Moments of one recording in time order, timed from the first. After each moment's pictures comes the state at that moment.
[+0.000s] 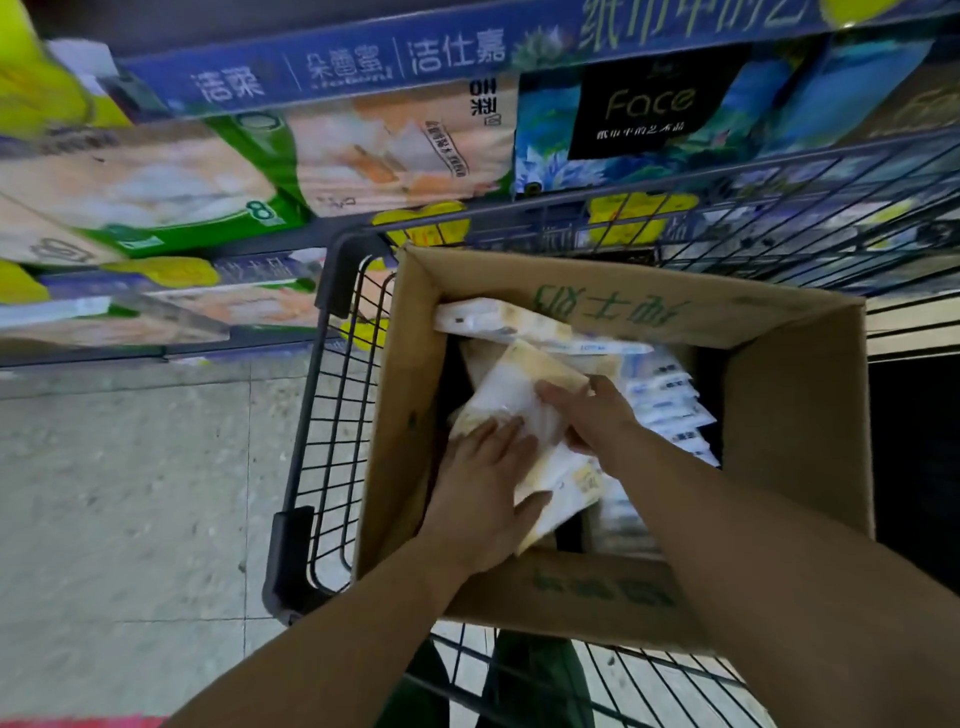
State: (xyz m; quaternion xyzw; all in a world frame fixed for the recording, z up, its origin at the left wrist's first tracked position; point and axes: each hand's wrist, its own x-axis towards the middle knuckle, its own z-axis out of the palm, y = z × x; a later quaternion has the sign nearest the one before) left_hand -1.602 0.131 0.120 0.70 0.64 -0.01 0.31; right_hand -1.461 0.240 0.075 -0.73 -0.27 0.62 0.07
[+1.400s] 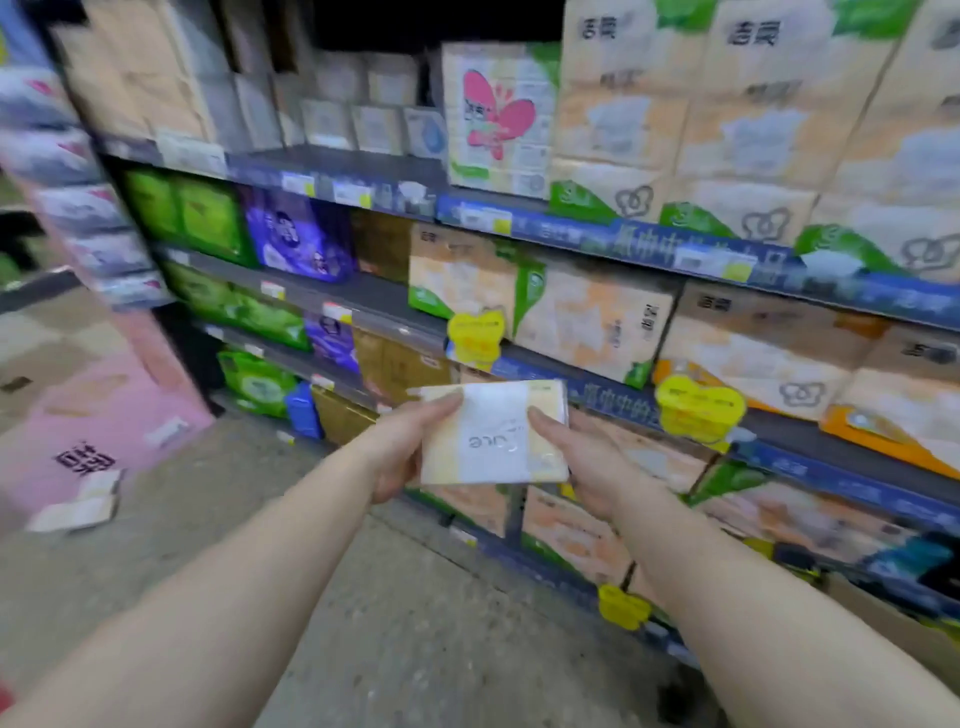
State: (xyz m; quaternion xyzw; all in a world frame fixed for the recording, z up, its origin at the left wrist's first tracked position) left_hand -2.114 -0.101 0.464 0.17 0.67 0.57 0.45; right_hand -1.961 0.039 0.444 -0.32 -0.57 0.74 0.16
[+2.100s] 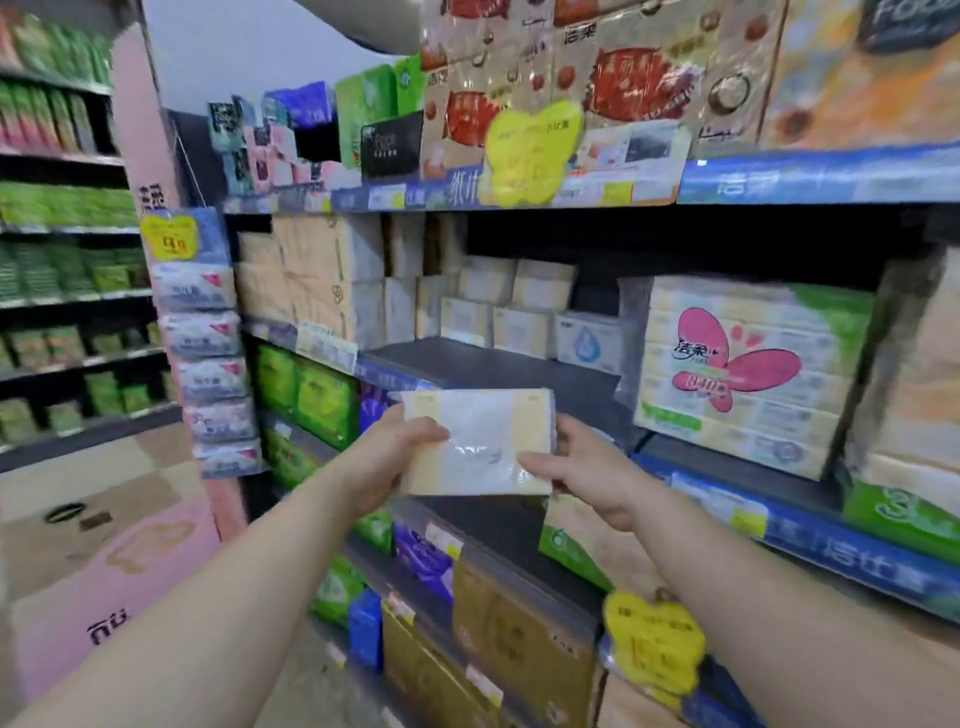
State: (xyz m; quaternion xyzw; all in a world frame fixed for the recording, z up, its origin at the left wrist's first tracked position) left_hand -2.496 -0.034 0.597 0.25 0.64 0.68 0.26; right_hand -2.365 0.150 0.585 -0.14 -0.77 0.61 0.15
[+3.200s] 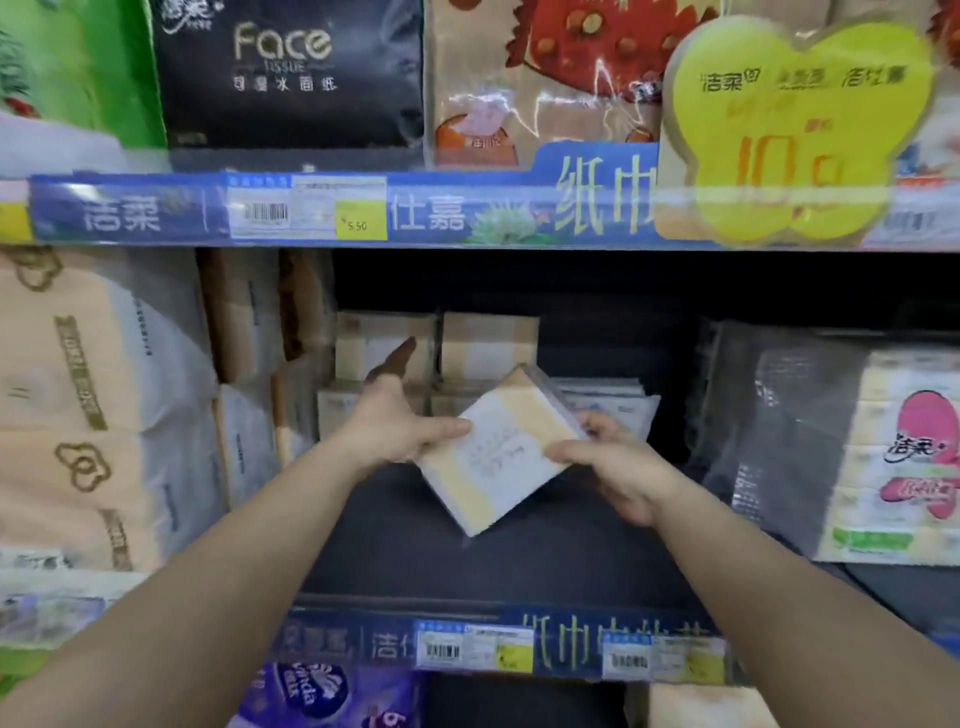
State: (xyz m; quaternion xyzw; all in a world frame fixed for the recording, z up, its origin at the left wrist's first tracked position) left_hand -2.877 0.209 0.665 0.59 0.63 0.48 0.15; right_hand -2.647 0.287 0.625 -0.37 -0.62 0.56 0.41
